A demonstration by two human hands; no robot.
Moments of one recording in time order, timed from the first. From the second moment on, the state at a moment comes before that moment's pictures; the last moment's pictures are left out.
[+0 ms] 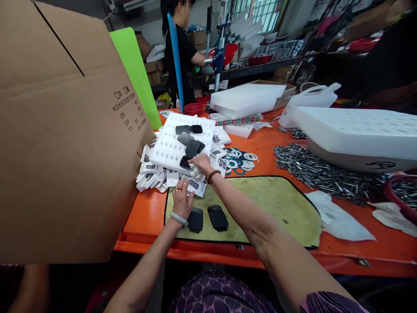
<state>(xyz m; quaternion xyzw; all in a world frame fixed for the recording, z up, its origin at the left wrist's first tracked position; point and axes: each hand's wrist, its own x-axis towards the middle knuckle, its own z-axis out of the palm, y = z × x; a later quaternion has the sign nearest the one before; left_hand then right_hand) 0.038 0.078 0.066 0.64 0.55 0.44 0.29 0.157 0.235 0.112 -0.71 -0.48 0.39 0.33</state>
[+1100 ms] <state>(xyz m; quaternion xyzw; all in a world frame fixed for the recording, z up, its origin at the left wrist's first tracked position) 0.093 0.102 0.103 0.42 0.43 0.31 0.74 0.267 0.059 0.086 -0.41 -0.48 0.69 0.35</state>
